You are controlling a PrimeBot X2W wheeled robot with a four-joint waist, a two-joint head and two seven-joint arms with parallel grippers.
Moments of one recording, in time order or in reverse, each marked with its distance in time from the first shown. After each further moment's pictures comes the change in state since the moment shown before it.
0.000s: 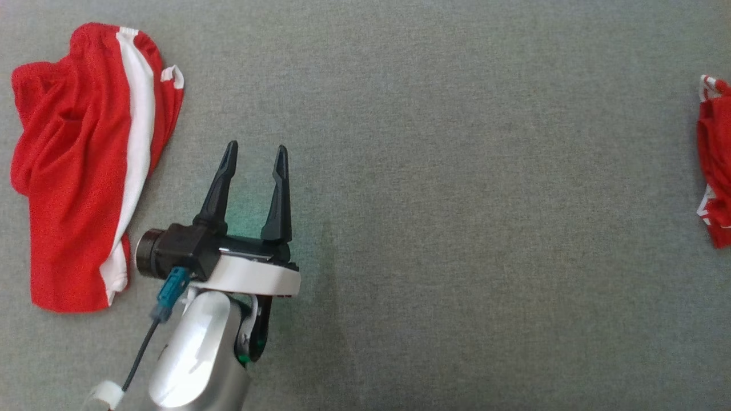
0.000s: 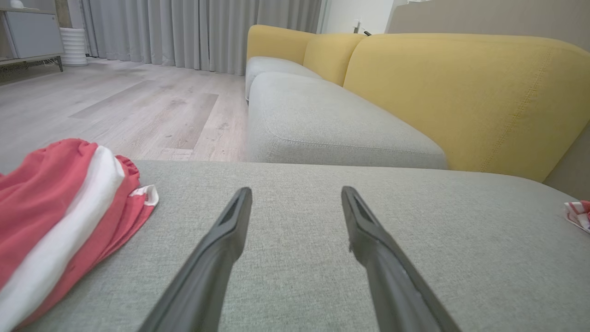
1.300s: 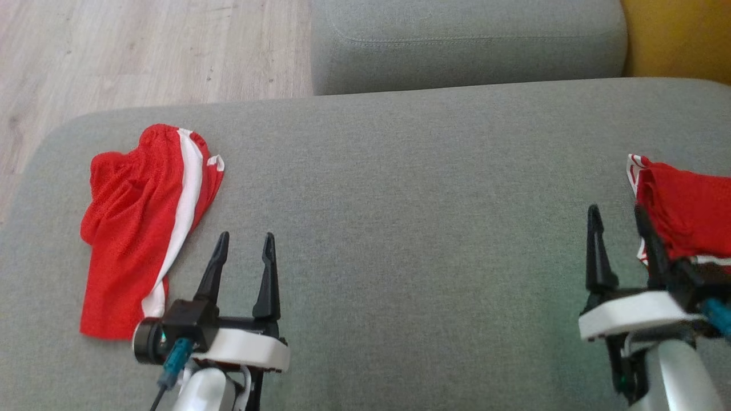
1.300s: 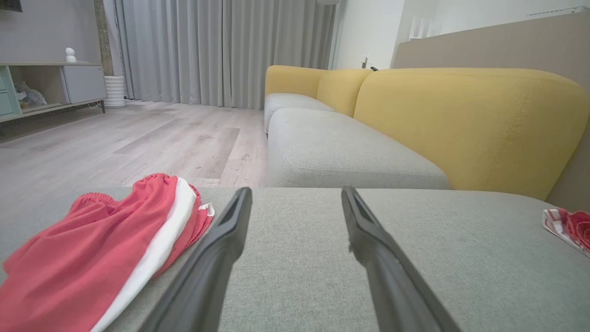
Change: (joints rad) left arm 0.203 0.001 0.047 0.034 0.041 0.025 0.000; right arm 0.433 0.626 0.095 -0.585 0.259 0.000 -0.075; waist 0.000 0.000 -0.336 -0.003
